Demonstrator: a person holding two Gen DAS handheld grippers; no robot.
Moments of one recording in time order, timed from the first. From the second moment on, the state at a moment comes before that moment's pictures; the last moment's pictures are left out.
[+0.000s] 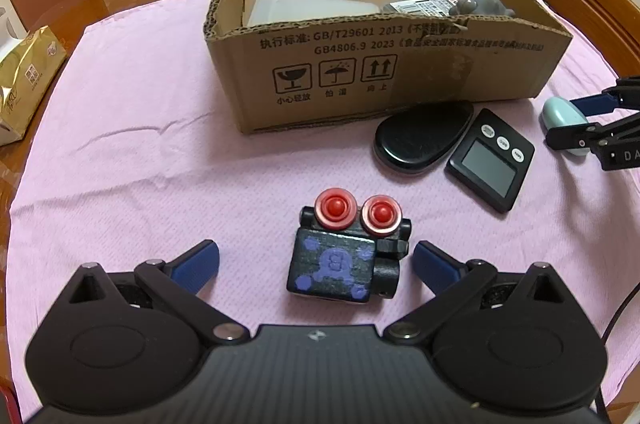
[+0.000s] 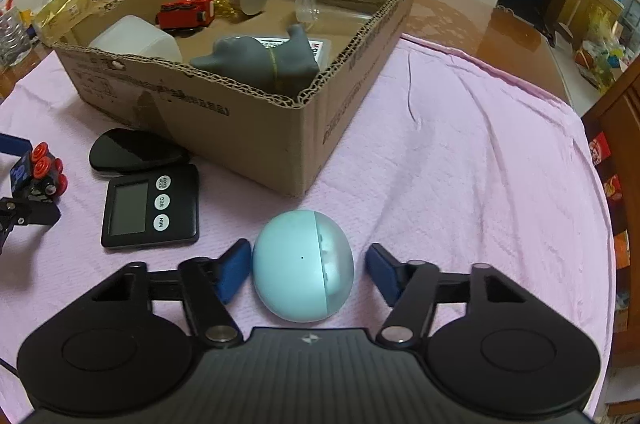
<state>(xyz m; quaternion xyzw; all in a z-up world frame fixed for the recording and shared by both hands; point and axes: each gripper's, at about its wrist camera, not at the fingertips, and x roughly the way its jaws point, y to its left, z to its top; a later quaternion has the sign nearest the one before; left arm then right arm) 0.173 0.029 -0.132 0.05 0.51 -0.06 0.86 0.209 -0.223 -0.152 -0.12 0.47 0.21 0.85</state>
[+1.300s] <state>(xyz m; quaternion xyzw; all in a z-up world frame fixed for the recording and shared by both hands) 0.170 0.019 -0.106 0.09 0.52 -0.15 0.84 0.197 -0.212 -0.145 -0.16 0.49 0.24 0.83</state>
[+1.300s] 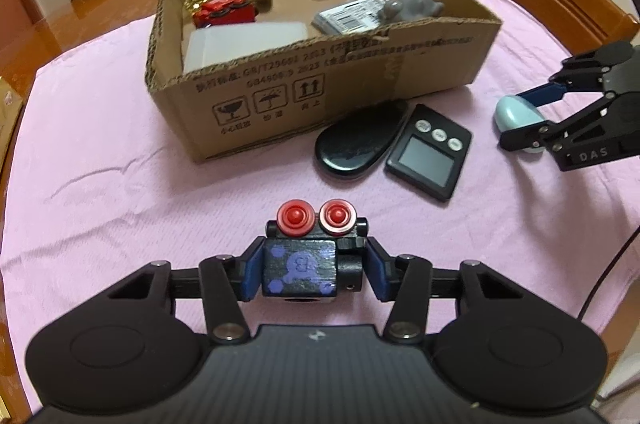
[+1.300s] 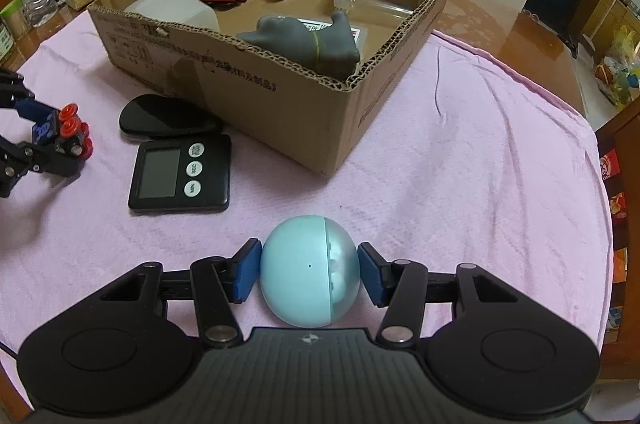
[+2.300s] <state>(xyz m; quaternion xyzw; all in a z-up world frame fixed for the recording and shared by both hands) 0.253 -0.031 -0.023 0.08 0.41 -0.19 0.89 0.219 -0.198 -0.031 -0.17 0.40 0.29 0.85</state>
